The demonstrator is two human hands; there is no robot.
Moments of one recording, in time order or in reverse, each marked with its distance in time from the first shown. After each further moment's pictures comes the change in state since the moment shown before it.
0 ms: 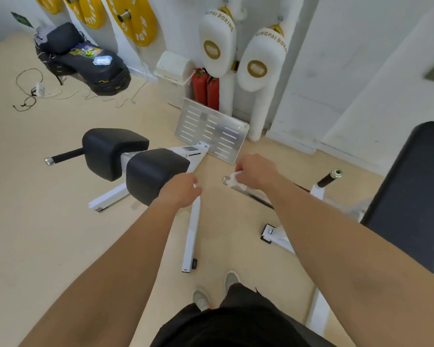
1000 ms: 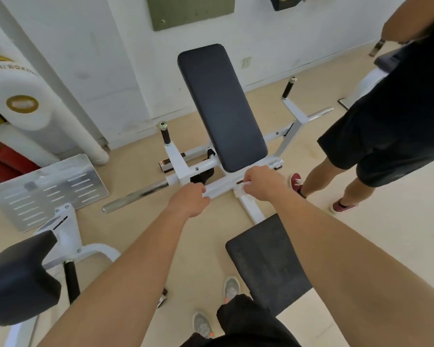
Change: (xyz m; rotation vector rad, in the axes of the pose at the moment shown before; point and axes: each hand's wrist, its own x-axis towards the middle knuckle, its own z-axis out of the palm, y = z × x) left_hand -0.145 0.204 0.180 0.457 -0.397 0.859; right_hand -0.381 0.151 0.137 0.341 0.244 0.935
